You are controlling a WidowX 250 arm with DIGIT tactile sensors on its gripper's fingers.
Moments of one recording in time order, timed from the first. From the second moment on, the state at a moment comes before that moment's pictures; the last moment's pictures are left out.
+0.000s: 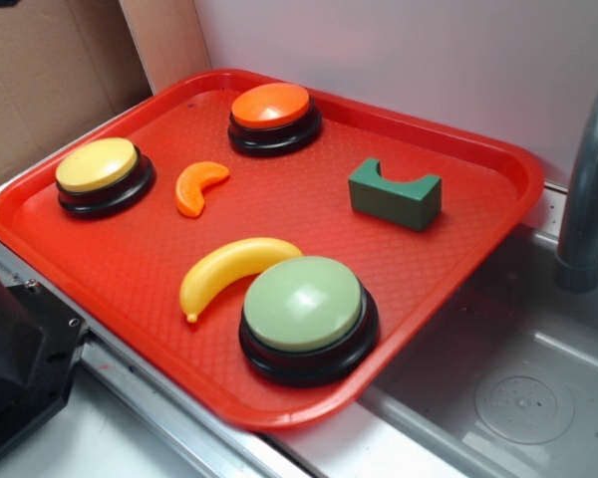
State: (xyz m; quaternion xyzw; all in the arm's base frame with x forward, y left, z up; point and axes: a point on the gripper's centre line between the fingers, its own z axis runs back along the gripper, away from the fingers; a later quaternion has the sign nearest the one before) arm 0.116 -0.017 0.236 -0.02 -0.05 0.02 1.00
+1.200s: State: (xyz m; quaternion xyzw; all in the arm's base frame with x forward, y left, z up) arm 0.228 -0.053 0.191 0.07 -0.03 -0.28 0.96
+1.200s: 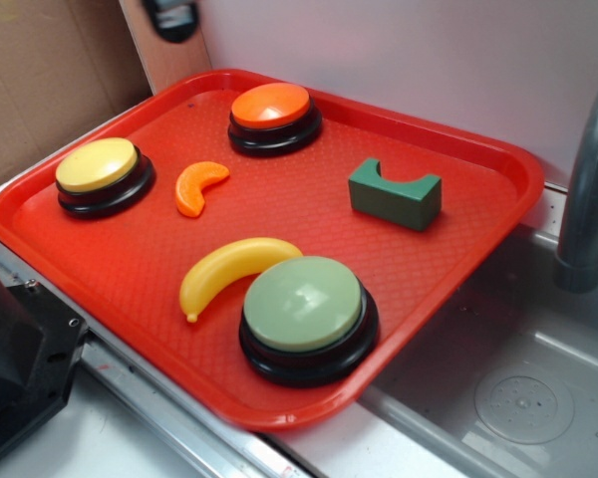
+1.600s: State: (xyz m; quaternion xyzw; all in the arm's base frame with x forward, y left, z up) arm 0.270 -0.096 0.149 0.12 -0.01 -0.50 0.86
